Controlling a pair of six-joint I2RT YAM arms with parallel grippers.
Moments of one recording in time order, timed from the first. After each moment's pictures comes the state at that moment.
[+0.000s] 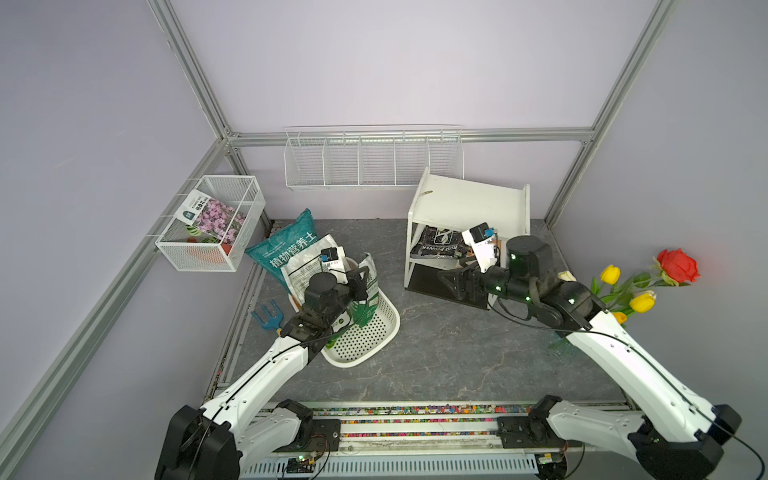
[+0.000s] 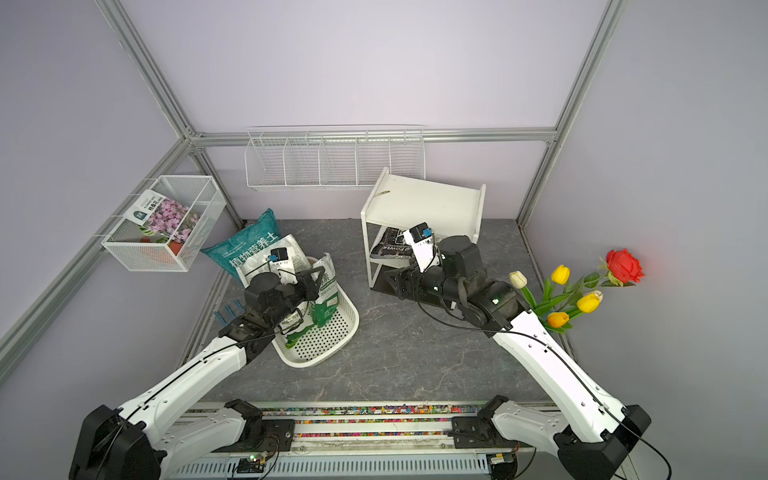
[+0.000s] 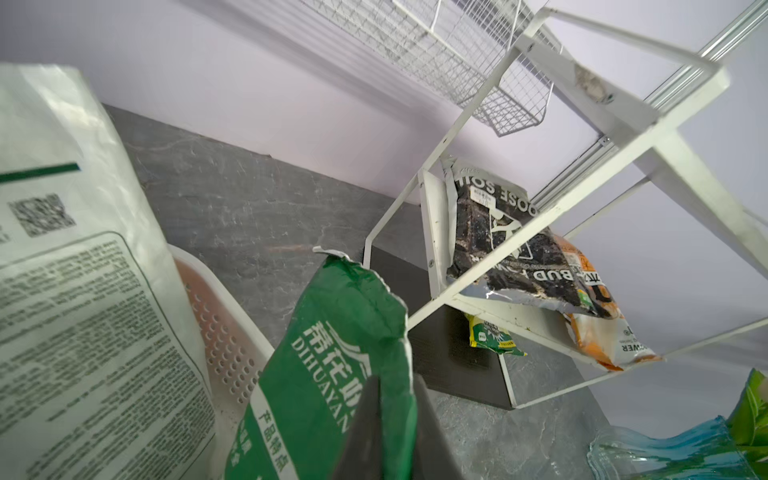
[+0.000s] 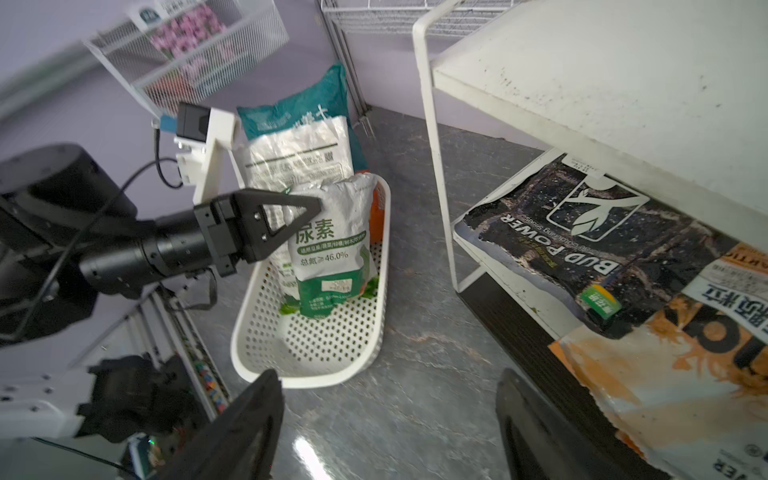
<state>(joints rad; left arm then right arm) -0.49 1.10 0.65 0.22 0.07 -0.56 0.64 1.15 1.31 -0.65 -0.16 0.13</state>
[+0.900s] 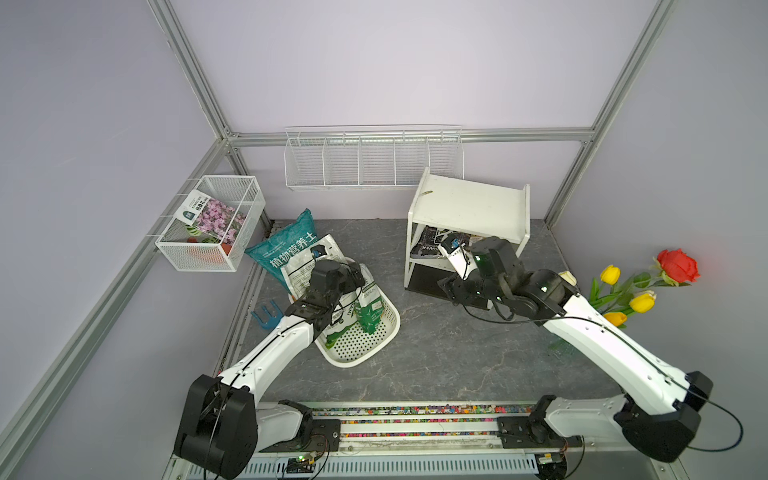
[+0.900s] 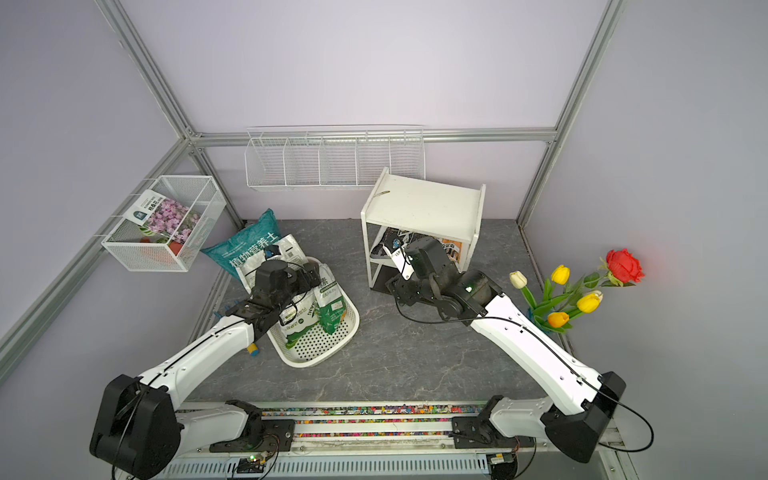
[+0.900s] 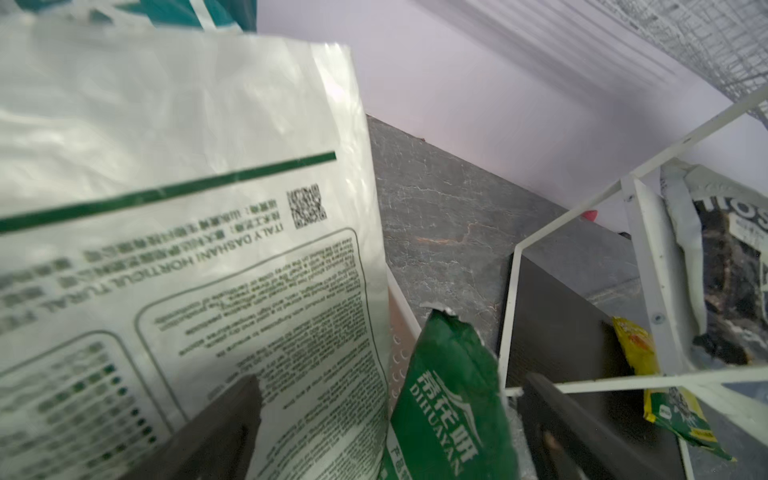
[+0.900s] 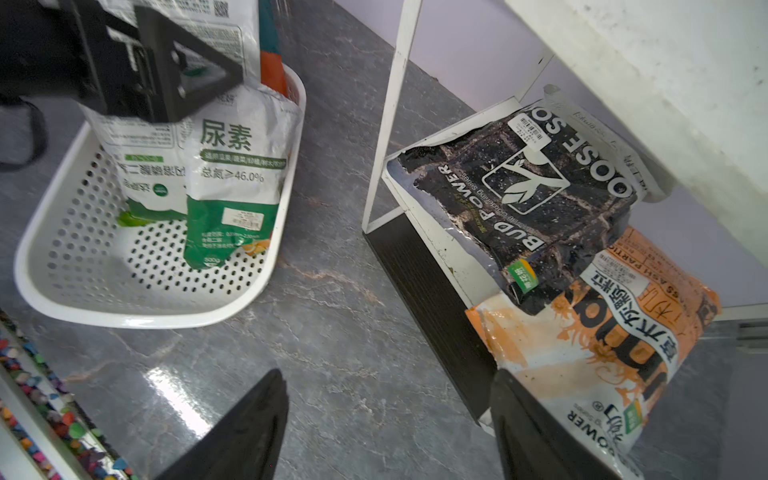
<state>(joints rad) -0.39 1.24 0.83 -0.08 -0.20 -0.55 0.76 1.32 1.44 -0.85 0.19 -0.13</state>
